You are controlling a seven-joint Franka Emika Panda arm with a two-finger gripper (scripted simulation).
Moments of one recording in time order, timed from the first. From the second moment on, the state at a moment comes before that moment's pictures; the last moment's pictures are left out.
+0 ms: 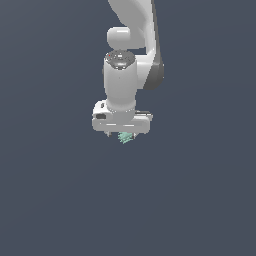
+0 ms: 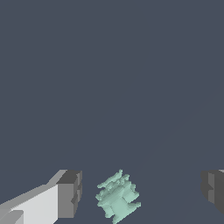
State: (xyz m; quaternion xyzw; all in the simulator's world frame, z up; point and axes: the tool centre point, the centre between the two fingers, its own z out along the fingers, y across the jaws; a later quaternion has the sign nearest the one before) arm 0.008 -0.025 0.189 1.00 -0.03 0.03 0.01
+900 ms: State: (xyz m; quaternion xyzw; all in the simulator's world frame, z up) arm -0.033 -0.017 0.143 0.97 -0.23 0.02 0.00
